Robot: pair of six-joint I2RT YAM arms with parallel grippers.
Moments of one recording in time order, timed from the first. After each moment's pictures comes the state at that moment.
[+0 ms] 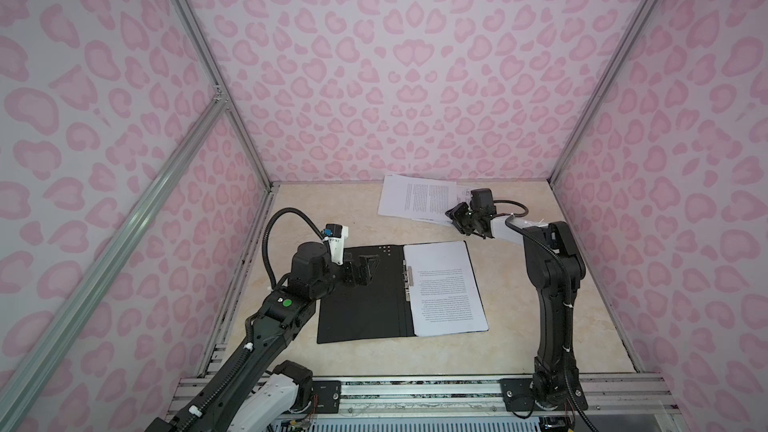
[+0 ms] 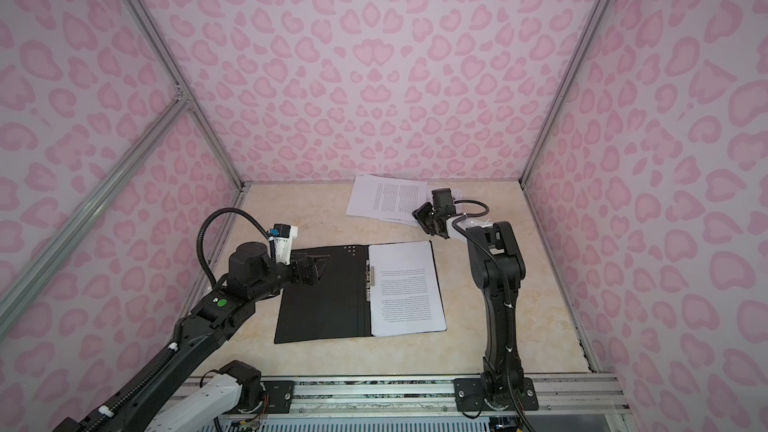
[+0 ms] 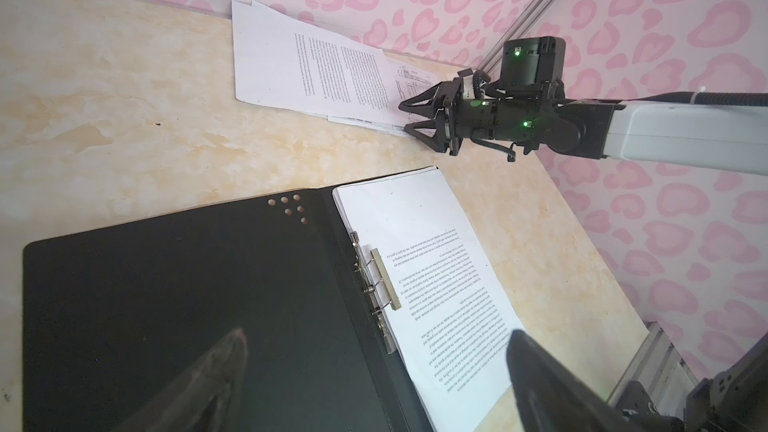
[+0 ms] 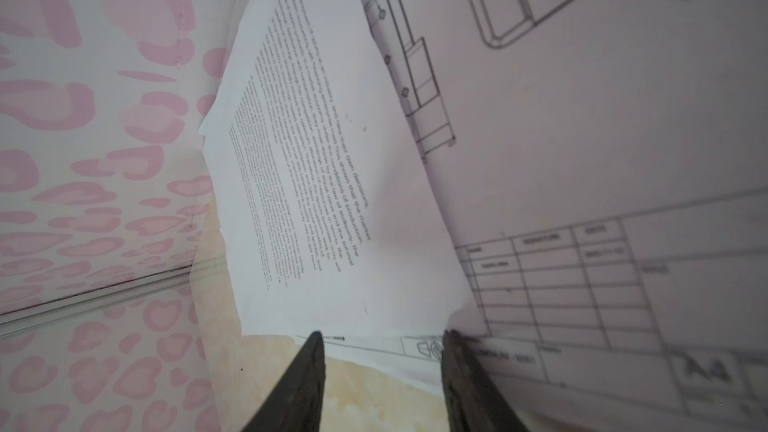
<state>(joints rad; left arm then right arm) -0.39 0.88 0.68 -0.27 0.27 -0.39 0.21 2.20 1.43 0.02 -0.28 1.08</state>
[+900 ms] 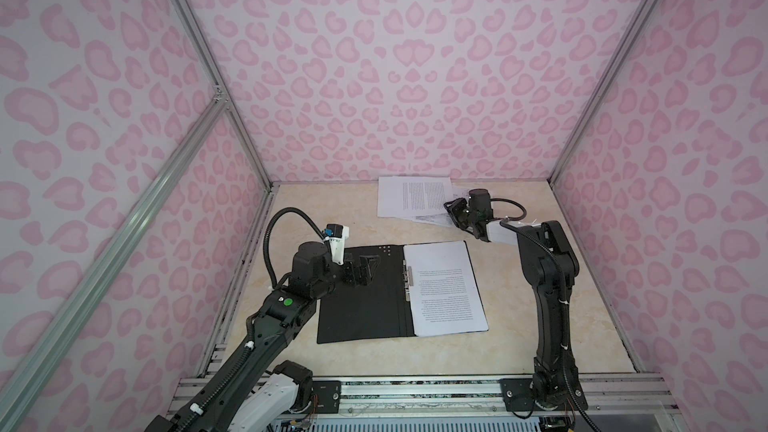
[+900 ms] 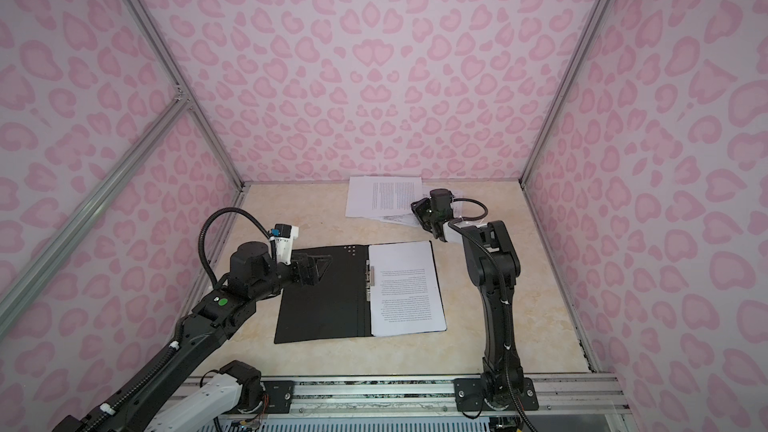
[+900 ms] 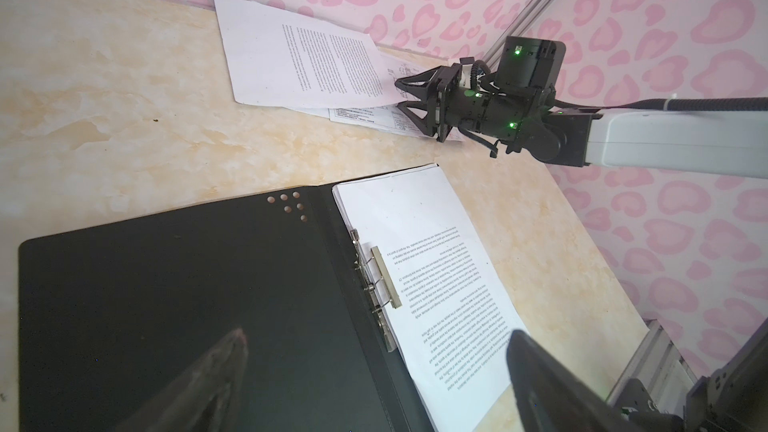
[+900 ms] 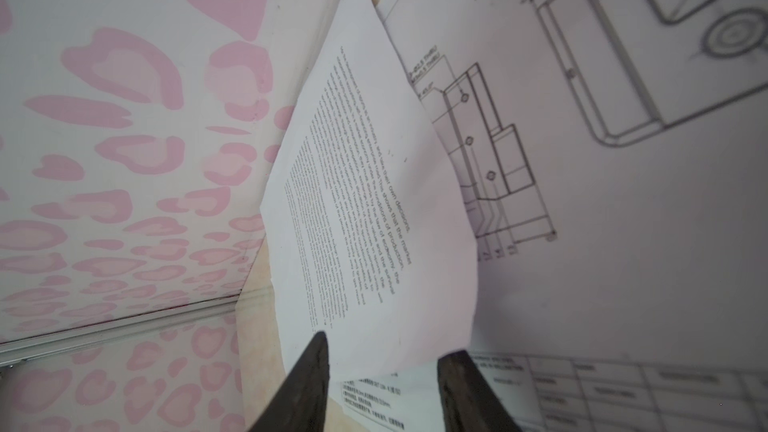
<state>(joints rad) -0.39 0.89 0.68 -0.27 0.27 -0.39 0.24 2.27 1.44 0.30 -0.22 1.17</state>
